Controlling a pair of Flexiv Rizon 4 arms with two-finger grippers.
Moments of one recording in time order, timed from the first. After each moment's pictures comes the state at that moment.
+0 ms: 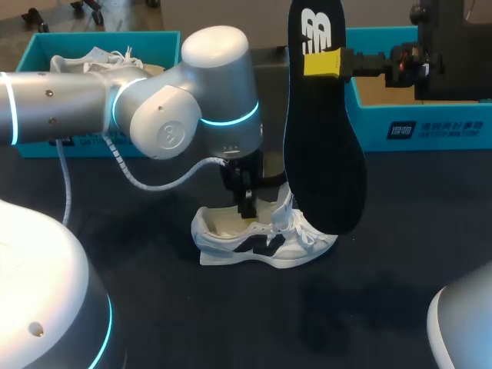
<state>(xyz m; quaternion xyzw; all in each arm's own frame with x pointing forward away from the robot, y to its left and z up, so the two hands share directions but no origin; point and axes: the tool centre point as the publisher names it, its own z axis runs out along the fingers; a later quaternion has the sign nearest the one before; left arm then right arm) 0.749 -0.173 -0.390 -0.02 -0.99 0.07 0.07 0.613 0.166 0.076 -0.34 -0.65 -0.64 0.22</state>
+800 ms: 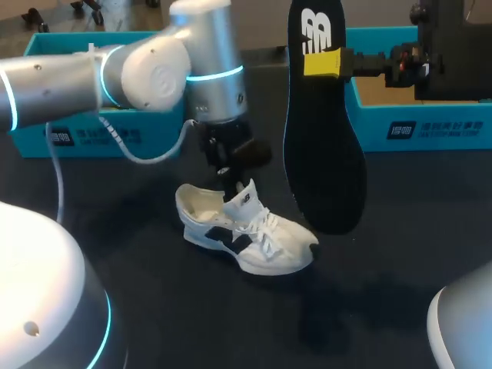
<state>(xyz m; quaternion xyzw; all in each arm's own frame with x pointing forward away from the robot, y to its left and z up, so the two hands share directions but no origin) 0.741 -0.148 -0.353 -0.27 -0.93 0.13 0.20 0.613 0.166 0.076 -0.34 -0.65 -0.64 0.22</state>
